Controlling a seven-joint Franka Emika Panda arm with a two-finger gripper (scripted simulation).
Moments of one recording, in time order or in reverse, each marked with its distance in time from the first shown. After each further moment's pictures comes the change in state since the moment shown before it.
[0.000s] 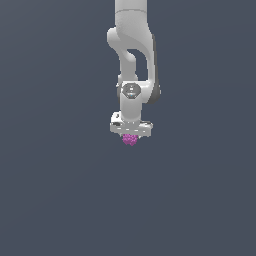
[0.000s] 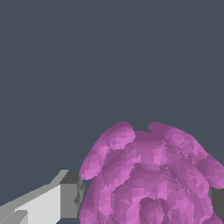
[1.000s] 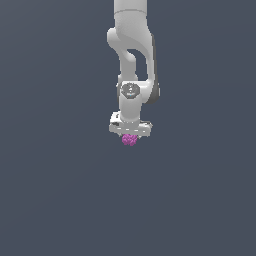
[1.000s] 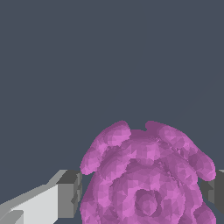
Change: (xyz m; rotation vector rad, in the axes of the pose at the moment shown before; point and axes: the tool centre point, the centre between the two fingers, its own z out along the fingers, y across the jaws) arm -0.001 0.003 0.001 0.000 -0.001 -0.001
